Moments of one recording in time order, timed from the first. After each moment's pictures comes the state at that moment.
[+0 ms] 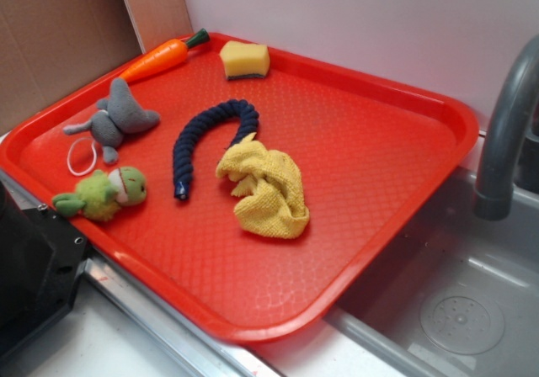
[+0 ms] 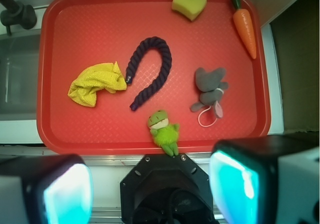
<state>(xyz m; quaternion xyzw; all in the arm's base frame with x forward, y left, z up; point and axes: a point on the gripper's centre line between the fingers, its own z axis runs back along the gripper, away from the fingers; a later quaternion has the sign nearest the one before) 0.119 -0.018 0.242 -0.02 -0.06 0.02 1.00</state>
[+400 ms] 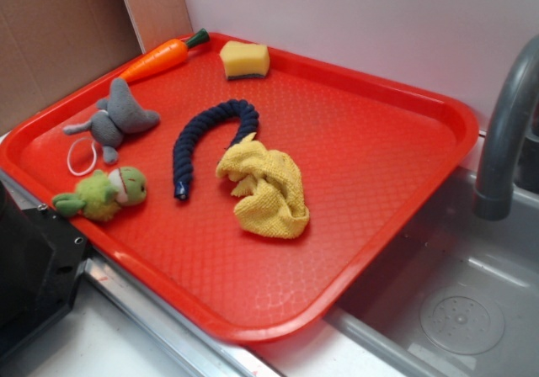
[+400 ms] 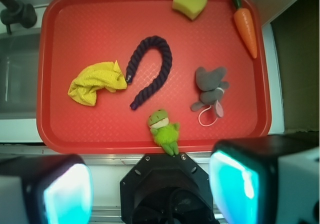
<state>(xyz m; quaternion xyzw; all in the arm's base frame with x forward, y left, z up) 0.119 -0.020 0.233 -0.02 -0.05 0.03 1.00</state>
